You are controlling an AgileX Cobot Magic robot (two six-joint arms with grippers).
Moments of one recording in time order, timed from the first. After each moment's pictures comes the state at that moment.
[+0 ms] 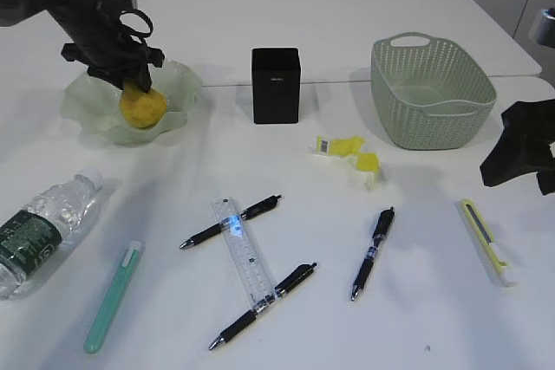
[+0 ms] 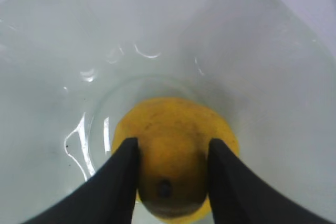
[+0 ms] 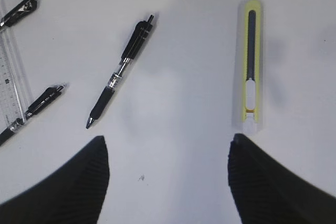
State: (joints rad) left arm -0.13 2.52 -2.35 -0.06 0.98 0.01; right arm -0.03 1.41 -0.98 0.36 0.93 -0.19
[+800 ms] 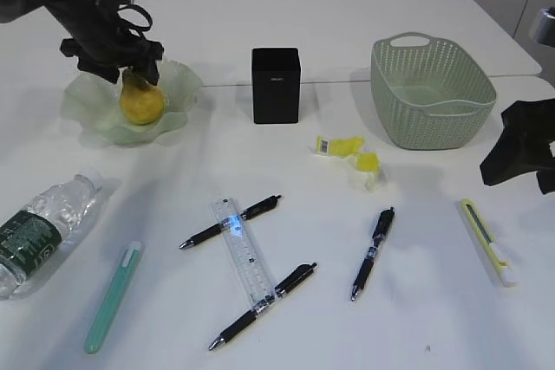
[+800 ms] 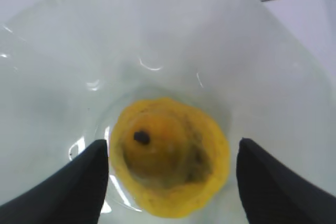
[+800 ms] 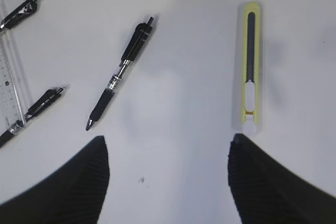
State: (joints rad) left arm -0.13 2.51 -2.35 -0.06 0.95 -0.02; right arm -0.03 1.41 -0.98 0.36 0.93 -0.19
